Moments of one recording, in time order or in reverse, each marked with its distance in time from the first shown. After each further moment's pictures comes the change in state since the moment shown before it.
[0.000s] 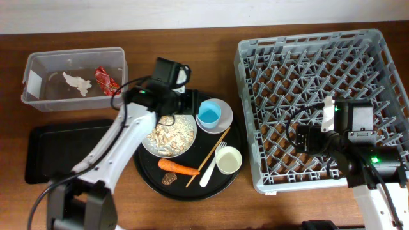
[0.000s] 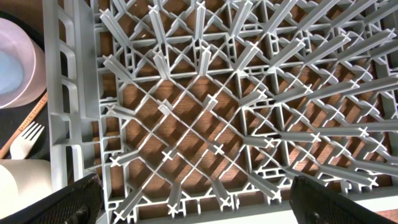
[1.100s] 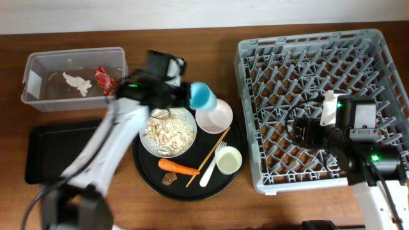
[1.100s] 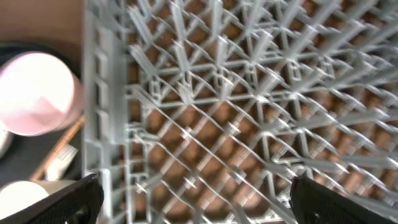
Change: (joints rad) left arm 0.094 -0.045 0.071 -0.034 0.189 0.000; right arm -0.032 0.023 0.001 0.110 -0.132 0.023
